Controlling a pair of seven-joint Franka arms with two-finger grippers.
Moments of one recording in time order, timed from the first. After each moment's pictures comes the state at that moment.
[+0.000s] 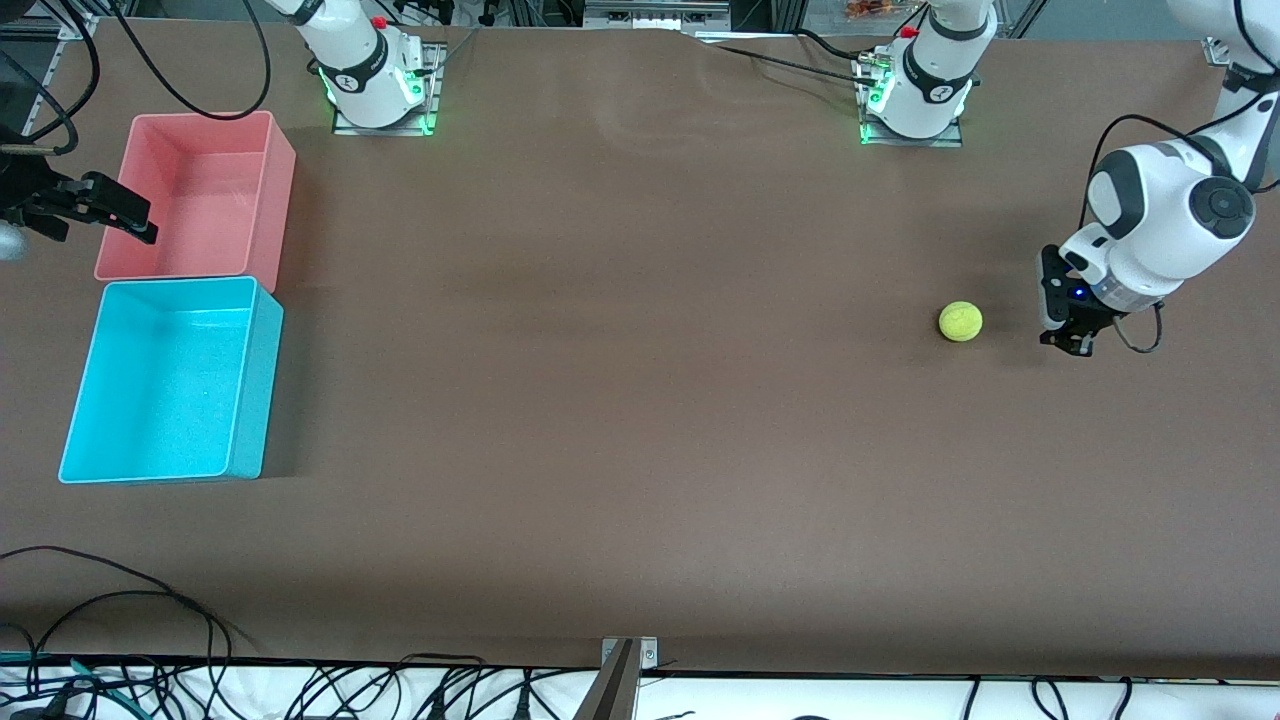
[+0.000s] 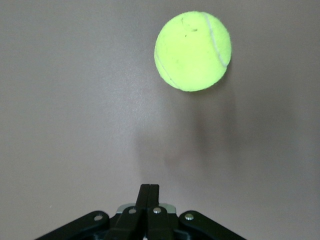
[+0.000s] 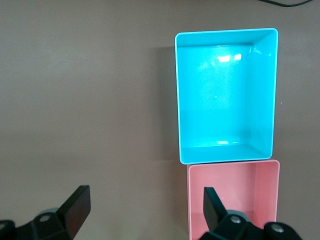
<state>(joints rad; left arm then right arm) 0.42 0.21 -0.15 -2.39 0.11 2.69 1.85 0.07 -0.02 -0.10 -1.63 -0.03 1.58 -0.03</state>
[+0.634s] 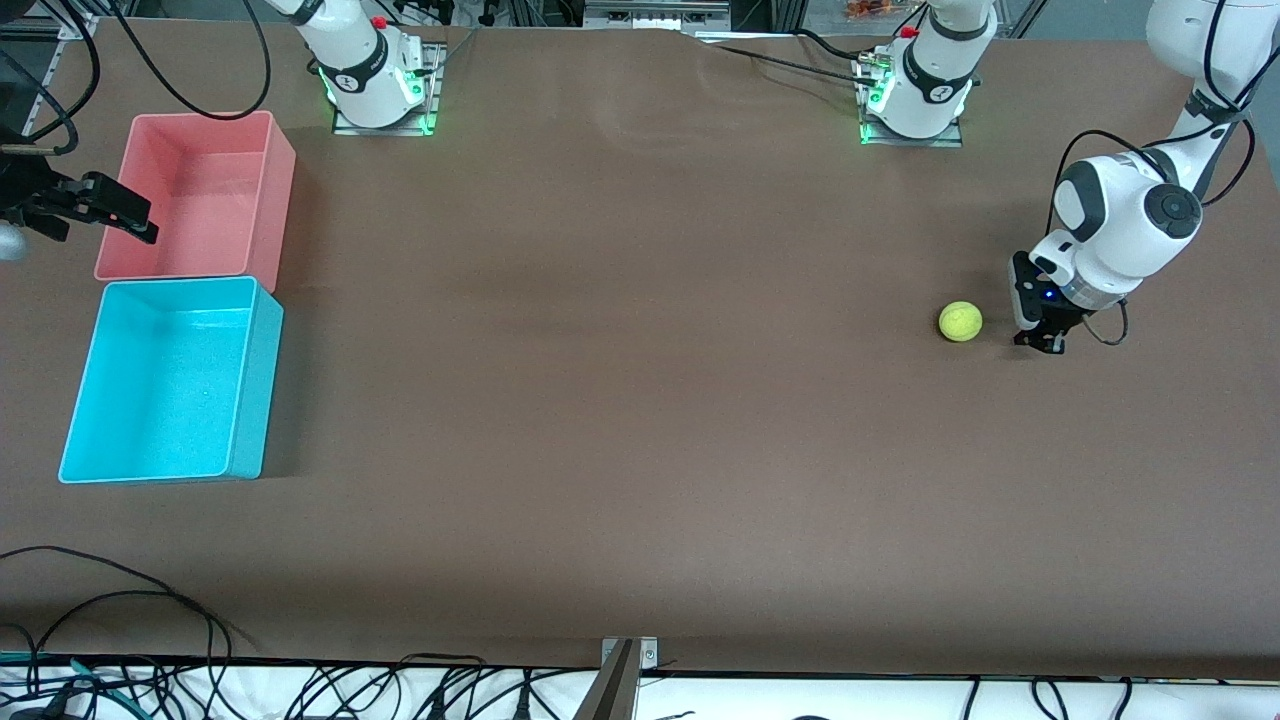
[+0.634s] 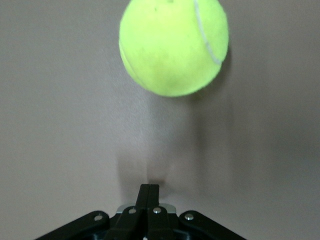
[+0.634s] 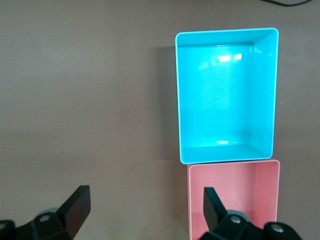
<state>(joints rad) 0.45 0.31 -0.15 -2.48 0.11 2.90 1.81 0.07 -0.02 -0.10 -1.63 -0.03 1.58 -0.03</state>
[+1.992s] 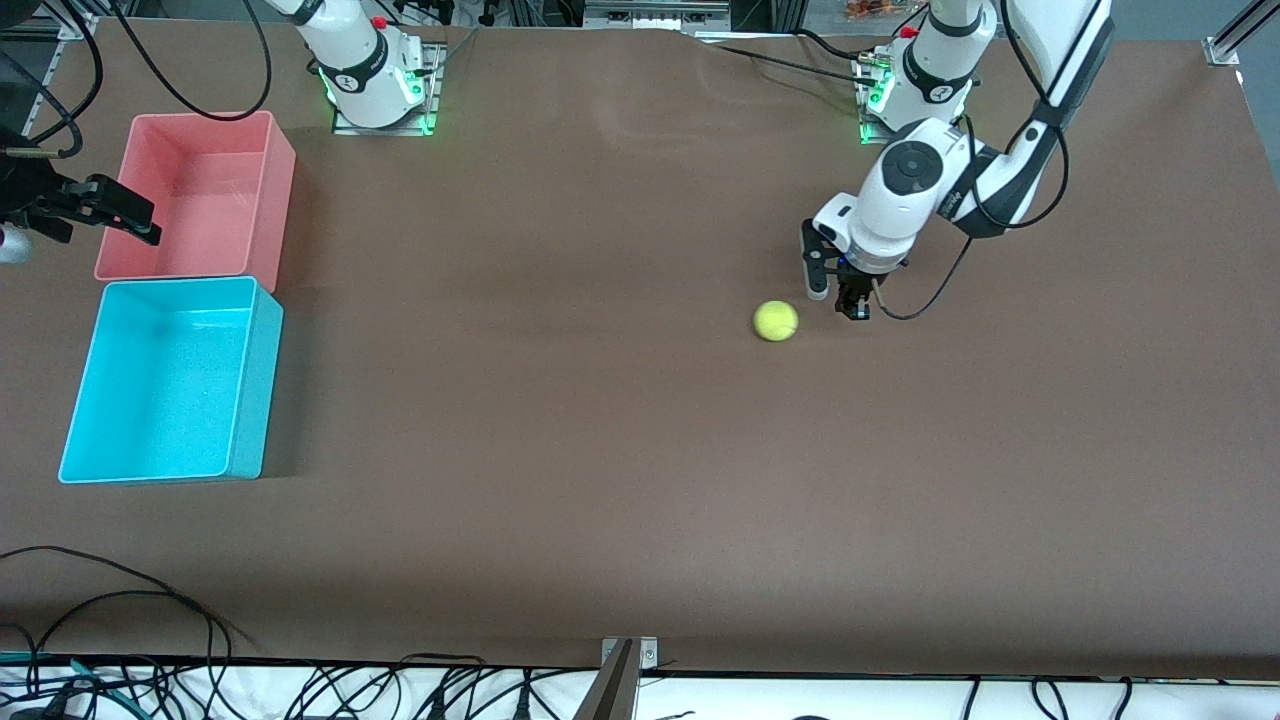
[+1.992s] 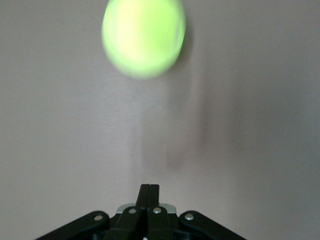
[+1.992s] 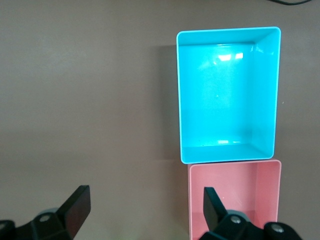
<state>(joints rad) 0.13 0.20 -0.52 -2.46 0.39 2.65 0.78 0.07 -0.01 -0.10 -1.63 -0.03 1.58 -0.03</state>
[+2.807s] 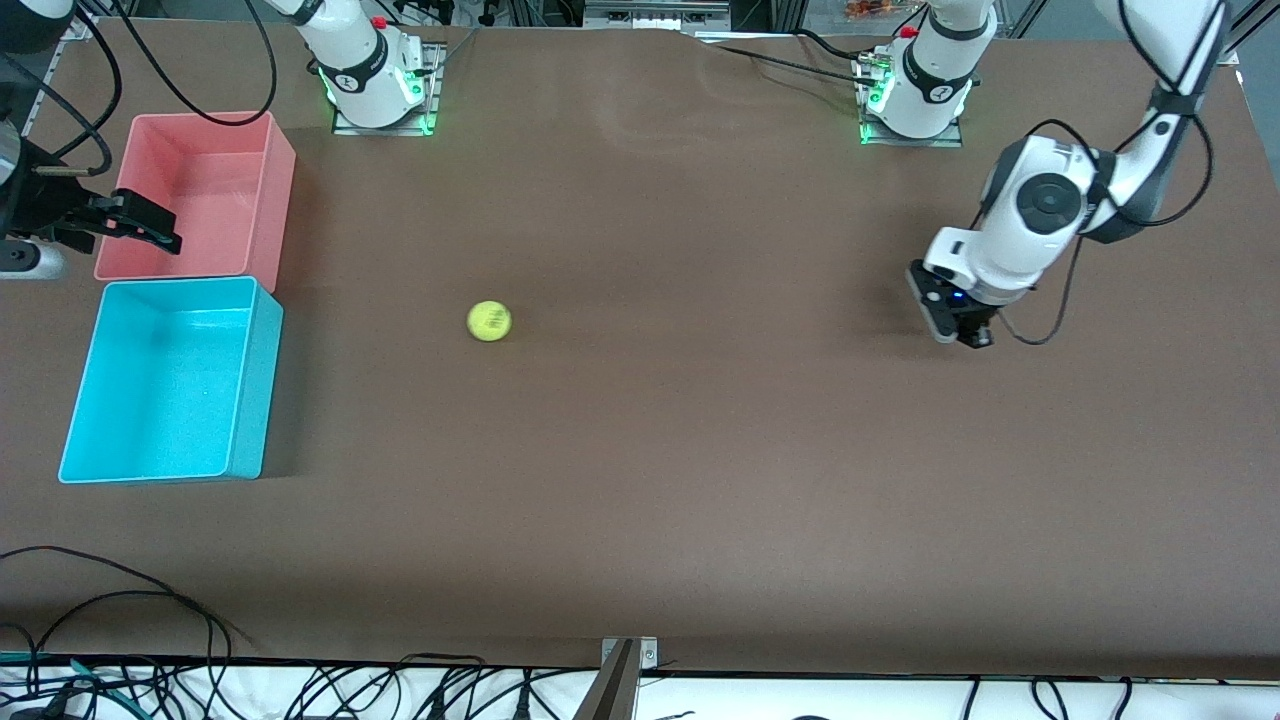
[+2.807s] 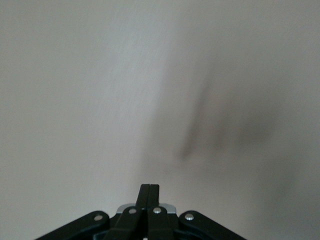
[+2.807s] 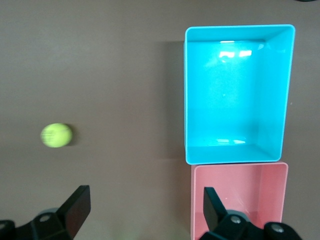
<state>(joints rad) 0.47 0.17 -0.51 -2.43 0.40 2.58 0.89 0.08 0.02 -0.09 -1.63 -0.03 1.58 -0.03</state>
